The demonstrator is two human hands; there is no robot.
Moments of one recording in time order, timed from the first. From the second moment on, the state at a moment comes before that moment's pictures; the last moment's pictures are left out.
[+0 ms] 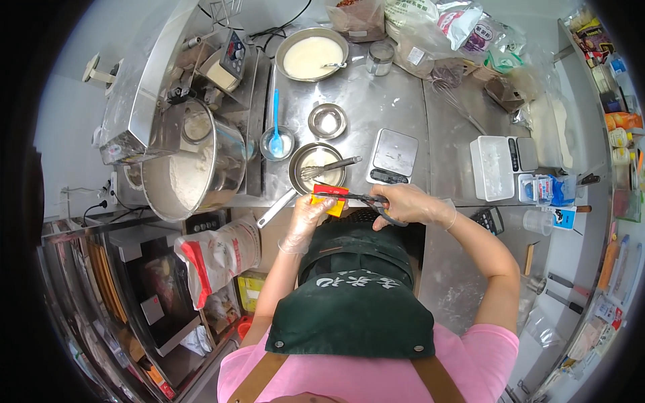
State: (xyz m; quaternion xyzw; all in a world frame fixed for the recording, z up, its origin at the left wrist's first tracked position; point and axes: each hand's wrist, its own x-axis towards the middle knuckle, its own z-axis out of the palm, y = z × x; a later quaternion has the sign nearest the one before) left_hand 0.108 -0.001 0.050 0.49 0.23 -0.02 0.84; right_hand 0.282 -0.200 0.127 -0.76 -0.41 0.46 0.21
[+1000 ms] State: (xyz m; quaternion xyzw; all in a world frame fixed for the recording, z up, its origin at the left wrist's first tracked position) left_hand 0.117 0.031 0.049 0.52 0.22 -0.05 0.83; right_hand 0.289 -0.156 0.114 -0.77 -0.48 0.37 0.18
